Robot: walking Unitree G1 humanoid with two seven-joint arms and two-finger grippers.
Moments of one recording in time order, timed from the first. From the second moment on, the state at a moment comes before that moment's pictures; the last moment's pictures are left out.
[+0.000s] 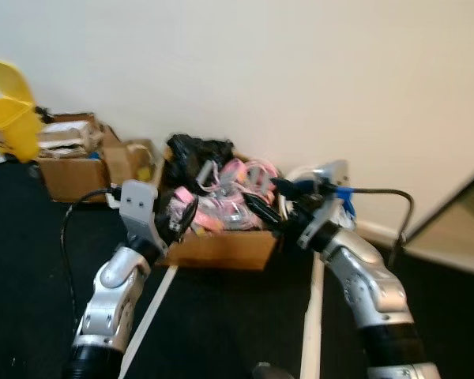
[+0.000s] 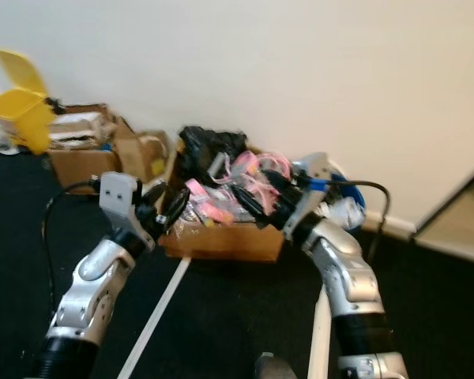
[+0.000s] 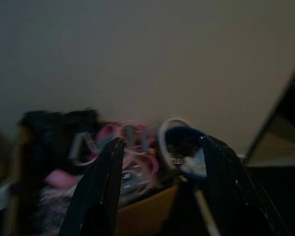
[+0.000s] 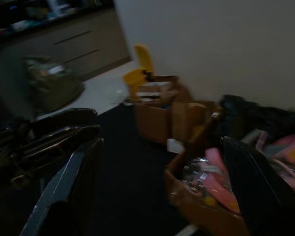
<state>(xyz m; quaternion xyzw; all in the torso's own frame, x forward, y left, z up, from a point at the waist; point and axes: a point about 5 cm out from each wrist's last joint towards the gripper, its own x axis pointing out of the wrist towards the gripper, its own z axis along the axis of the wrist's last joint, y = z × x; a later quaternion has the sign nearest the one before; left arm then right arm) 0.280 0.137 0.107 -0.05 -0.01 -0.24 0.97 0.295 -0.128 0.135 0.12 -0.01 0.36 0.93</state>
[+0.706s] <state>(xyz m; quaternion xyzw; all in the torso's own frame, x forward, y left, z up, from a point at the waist) 0.284 0.138 0.106 -0.05 -0.01 -0.22 0.97 0.301 -0.137 0.138 0.10 -0.02 0.34 0.94</state>
